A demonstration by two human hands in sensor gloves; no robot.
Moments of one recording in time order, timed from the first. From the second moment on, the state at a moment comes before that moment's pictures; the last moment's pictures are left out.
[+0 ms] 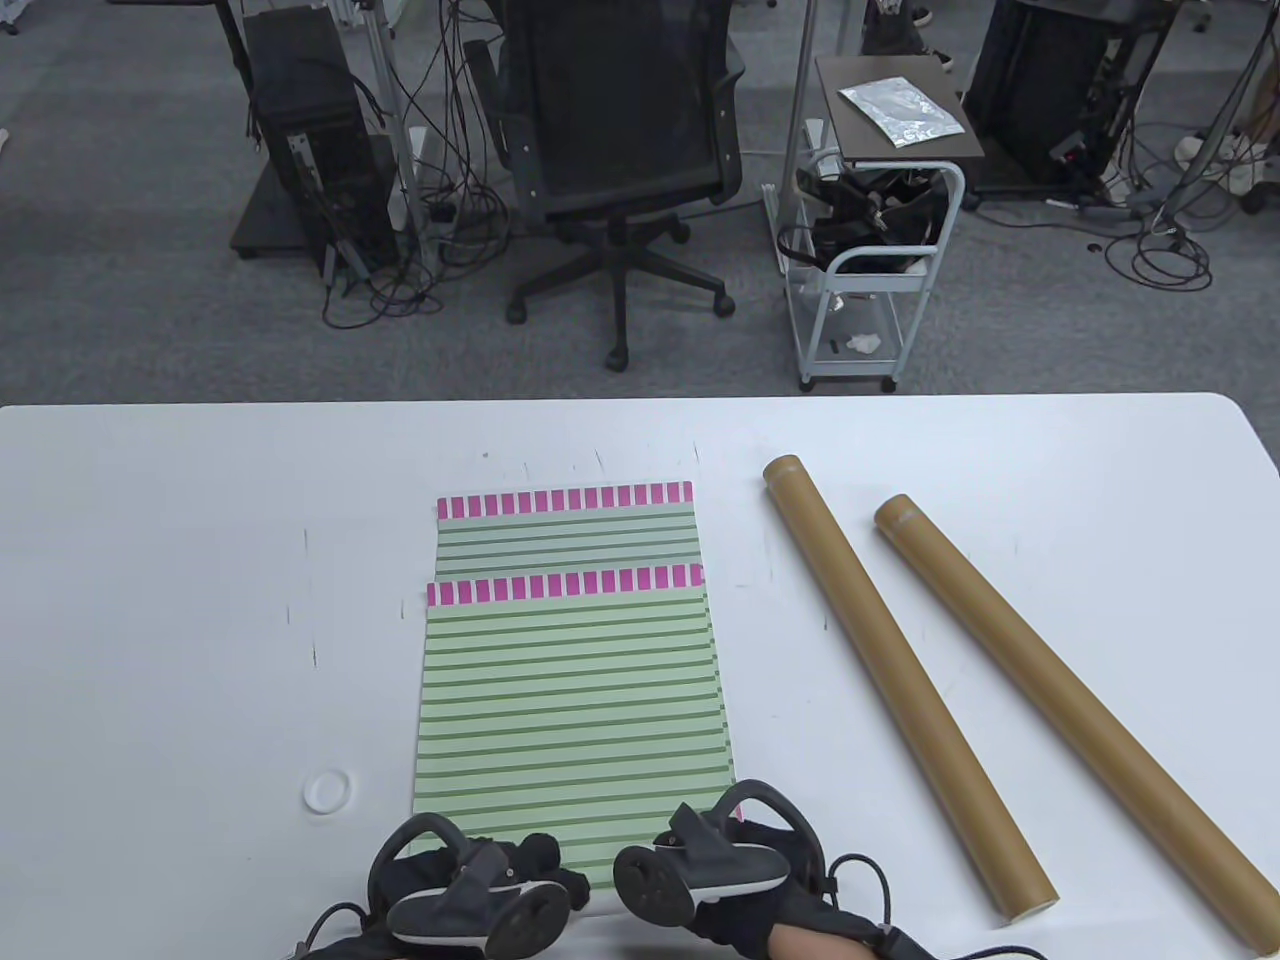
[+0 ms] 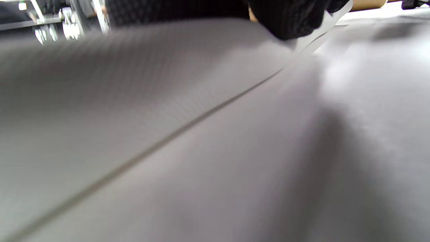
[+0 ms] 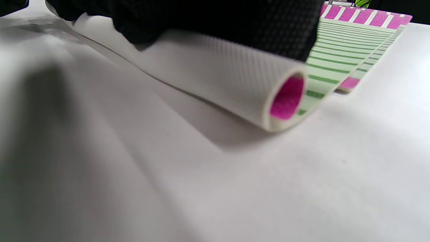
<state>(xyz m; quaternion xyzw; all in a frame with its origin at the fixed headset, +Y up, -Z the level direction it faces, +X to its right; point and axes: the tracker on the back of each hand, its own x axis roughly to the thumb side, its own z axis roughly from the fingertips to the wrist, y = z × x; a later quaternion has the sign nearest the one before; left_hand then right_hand) -0.147 -0.758 -0.208 -0.06 -0.37 -0.12 0.92 0.022 -0.766 -0.235 -0.39 -0.13 -0.91 0.07</state>
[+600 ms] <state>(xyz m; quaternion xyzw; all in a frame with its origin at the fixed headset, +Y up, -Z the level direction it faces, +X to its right) -0.150 -0.758 -0.215 -0.03 -0.35 -0.11 0.93 0.016 -0.762 -0.225 -0.42 -0.06 -0.89 0.14</state>
